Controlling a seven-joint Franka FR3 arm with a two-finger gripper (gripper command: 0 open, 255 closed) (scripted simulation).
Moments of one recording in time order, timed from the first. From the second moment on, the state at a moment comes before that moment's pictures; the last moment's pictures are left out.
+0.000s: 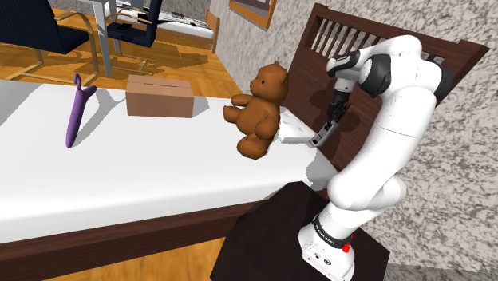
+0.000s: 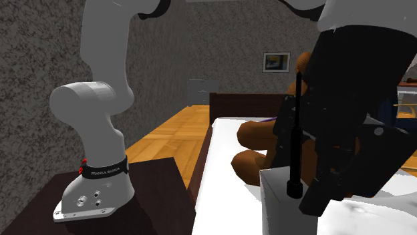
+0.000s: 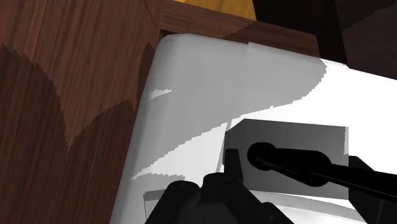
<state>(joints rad) -0.53 0.26 -0.50 -1.73 -0.02 1.69 -0.78</state>
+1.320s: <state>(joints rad) -0.54 0.32 -0.49 -1.84 0.01 1.86 -0.79</state>
